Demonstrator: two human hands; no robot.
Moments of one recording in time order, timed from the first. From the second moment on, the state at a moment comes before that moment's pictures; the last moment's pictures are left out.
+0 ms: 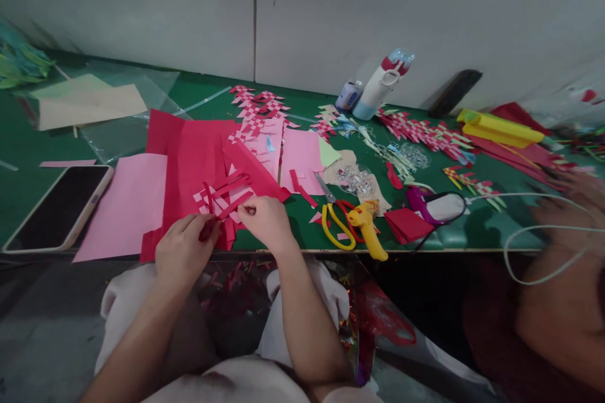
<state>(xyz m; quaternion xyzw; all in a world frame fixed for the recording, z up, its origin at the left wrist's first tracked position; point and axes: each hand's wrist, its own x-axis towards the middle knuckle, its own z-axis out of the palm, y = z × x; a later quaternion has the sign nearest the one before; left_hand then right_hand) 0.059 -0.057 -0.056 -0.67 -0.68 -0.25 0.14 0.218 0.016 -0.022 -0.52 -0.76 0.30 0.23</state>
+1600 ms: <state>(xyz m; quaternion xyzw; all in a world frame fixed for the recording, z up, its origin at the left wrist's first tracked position) 0.057 -0.056 -0.050 -0.65 -0.71 -0.25 0.06 0.208 0.016 -0.027 -0.49 -0.72 0.42 0.25</state>
